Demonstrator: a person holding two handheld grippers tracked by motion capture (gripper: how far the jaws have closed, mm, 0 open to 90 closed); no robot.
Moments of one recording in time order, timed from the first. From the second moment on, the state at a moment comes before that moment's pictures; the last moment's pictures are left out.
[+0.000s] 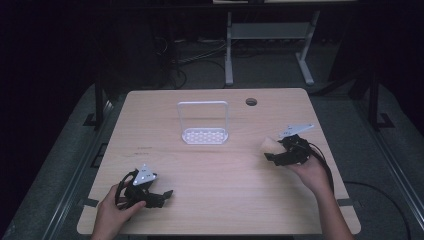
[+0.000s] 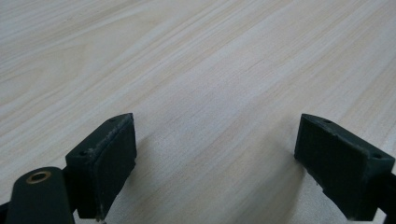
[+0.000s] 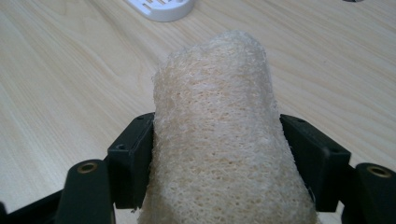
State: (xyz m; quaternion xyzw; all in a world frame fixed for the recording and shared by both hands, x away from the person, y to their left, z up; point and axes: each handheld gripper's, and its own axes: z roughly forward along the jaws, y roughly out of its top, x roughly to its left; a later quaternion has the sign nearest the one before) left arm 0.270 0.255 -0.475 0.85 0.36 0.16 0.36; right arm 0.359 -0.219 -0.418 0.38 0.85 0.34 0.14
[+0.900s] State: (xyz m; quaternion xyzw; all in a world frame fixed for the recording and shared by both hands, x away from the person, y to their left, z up) left arm 0.270 0.255 -0.475 0.85 0.36 0.16 0.36; right arm 0.372 -0.179 -0.408 0.33 0.87 0.35 0.13
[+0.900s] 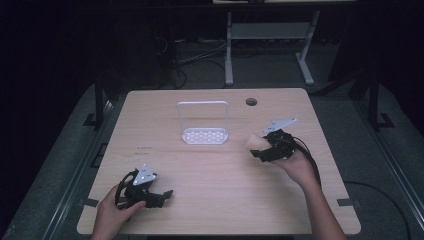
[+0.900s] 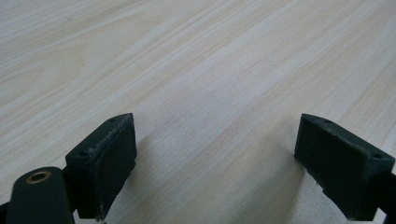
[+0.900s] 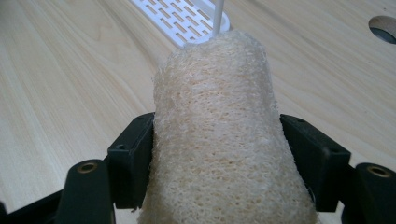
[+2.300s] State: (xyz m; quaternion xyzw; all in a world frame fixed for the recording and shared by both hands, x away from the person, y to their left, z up) left arm 0.270 0.255 -0.475 0.85 0.36 0.16 0.36; right arm 0.390 -0.120 -0.397 0.29 0.88 0.36 0.12
